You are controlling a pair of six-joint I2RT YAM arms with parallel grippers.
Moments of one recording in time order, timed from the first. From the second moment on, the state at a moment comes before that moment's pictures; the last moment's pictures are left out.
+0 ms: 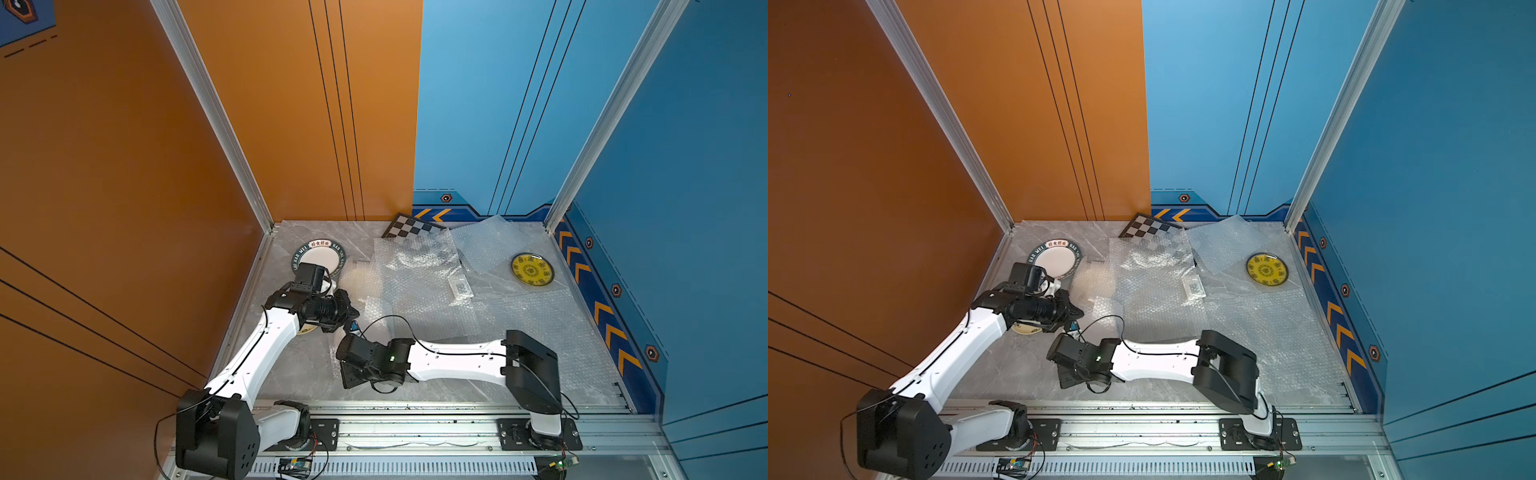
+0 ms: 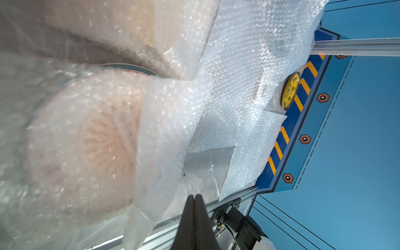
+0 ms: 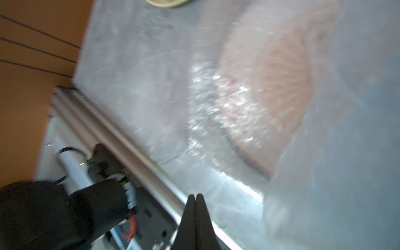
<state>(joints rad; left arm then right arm) -0.18 1.21 0.93 -0.75 0.55 -0.83 1.33 1.88 1.41 -0.38 0.05 0.89</state>
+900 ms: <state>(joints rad) -0.47 1.49 1.20 -0.56 0.47 -0.99 1.17 0.94 0.72 -0.43 0.36 1.23</state>
